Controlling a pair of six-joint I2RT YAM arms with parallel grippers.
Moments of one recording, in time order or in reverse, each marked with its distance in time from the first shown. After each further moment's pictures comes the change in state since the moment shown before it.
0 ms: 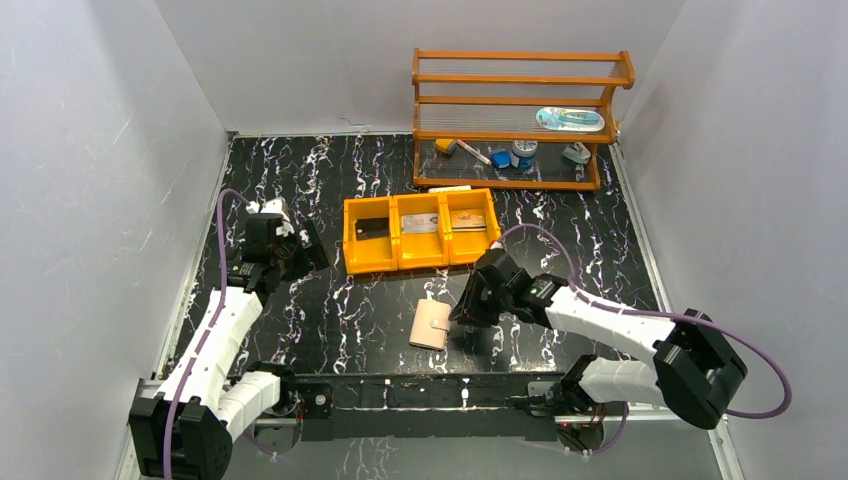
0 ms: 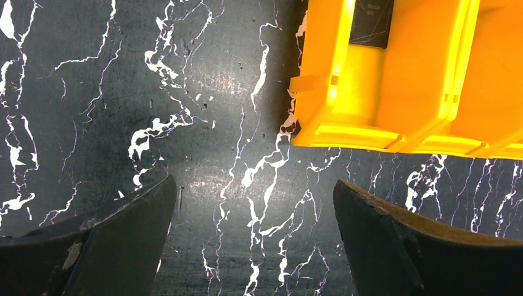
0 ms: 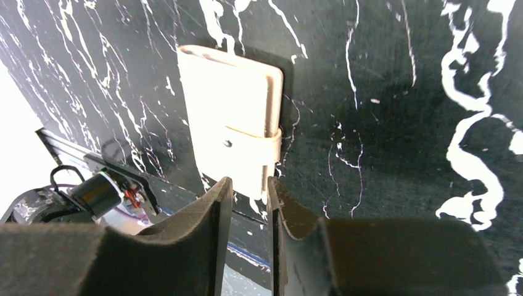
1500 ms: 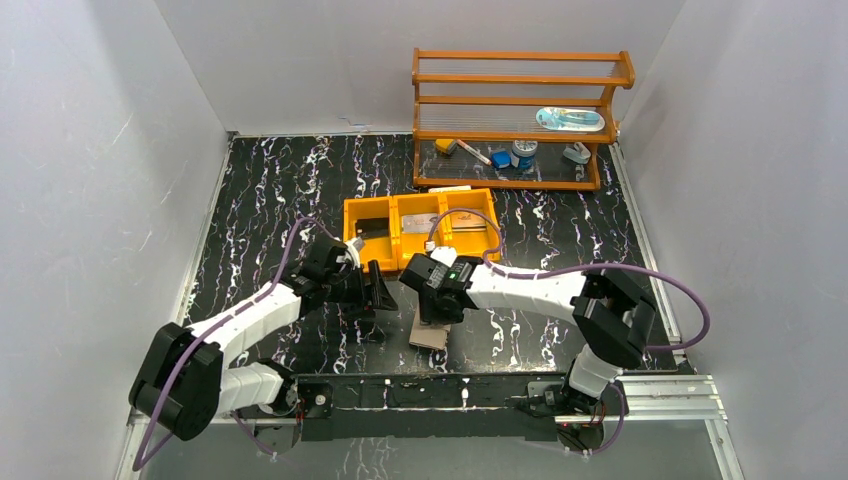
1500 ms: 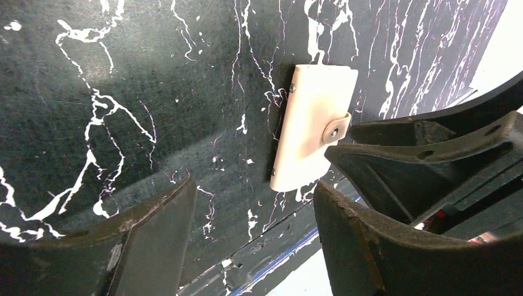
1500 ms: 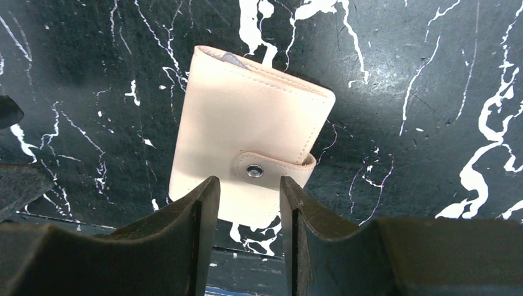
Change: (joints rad) left arm -0.367 0.221 -0.195 0.275 0.421 -0.276; right arm 0.267 0.456 0.517 -0.402 0.341 -0.152
